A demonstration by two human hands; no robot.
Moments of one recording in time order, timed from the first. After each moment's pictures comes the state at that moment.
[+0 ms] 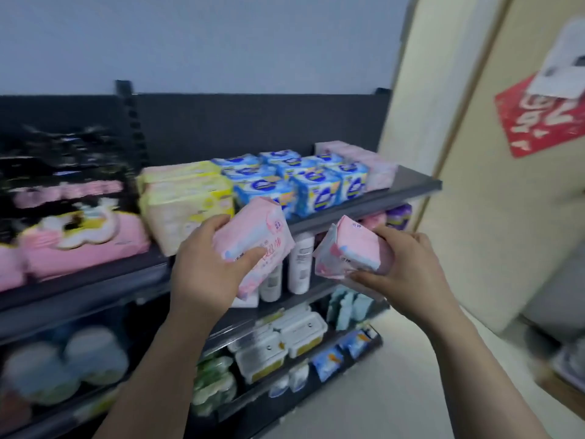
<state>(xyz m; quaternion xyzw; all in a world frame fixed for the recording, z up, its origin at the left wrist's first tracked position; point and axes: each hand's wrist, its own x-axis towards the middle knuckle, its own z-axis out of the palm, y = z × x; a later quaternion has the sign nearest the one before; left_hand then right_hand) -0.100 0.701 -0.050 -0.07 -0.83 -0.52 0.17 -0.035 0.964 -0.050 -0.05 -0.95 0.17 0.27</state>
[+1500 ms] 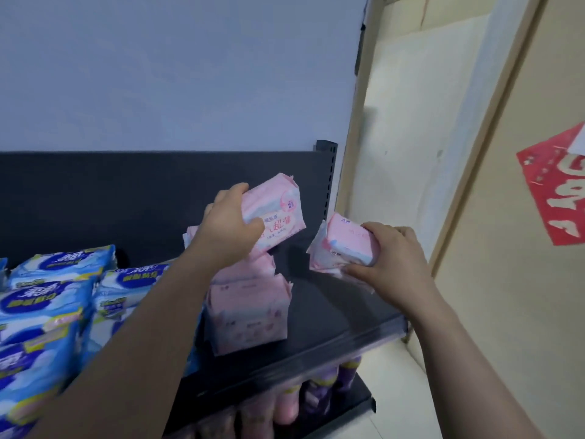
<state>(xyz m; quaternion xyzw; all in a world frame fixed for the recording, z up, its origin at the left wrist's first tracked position) -0.479 1.168 0.033 -0.12 -0.90 -0.39 0.15 -0.411 1.418 0.004 -0.02 -0.94 0.17 0.28</state>
